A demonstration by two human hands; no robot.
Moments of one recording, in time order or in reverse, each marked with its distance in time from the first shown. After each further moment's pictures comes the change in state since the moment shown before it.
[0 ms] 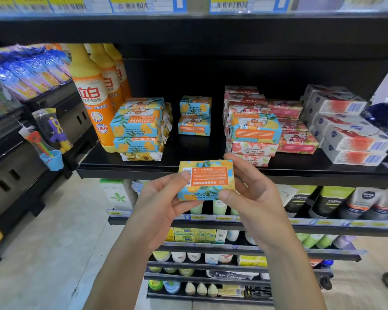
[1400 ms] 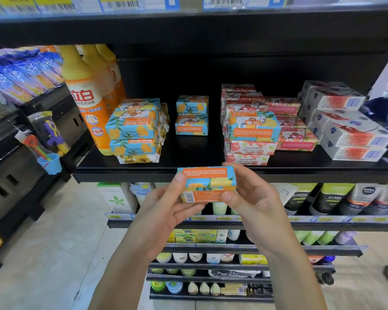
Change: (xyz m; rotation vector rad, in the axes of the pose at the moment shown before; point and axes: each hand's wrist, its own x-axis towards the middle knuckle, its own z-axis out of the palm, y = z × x) left_hand -0.001 -0.007 -0.003 0.042 -0.041 -0.049; right_hand -0.005 0.005 -0.003 -0.030 -0.013 -0.035
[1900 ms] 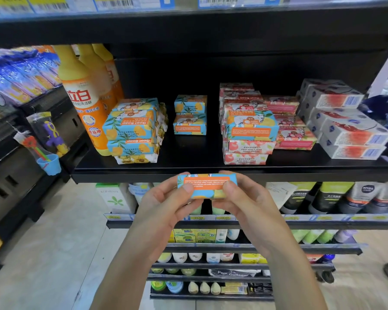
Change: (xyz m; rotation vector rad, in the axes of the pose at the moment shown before) left_hand 0.001 -0.007 -0.002 0.047 -0.012 0.073; right_hand 0.001 -0.001 0.001 0.022 0.060 0.242
